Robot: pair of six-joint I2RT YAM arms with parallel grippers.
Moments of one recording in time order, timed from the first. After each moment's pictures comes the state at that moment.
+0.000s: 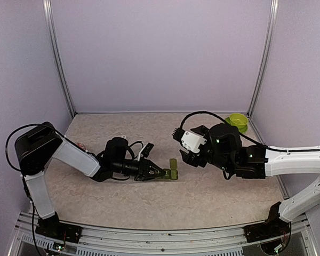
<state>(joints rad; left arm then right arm) -0.78 1.85 0.76 0.72 0.75 -0.91 1.06 1.30 0.86 0.09 0.46 -0.58</state>
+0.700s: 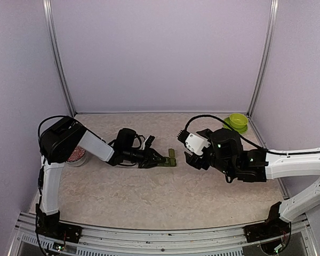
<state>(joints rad) -0.63 2.17 1.10 0.56 0.79 -0.86 1.05 1.28 0.80 0.11 0.54 -0.53</state>
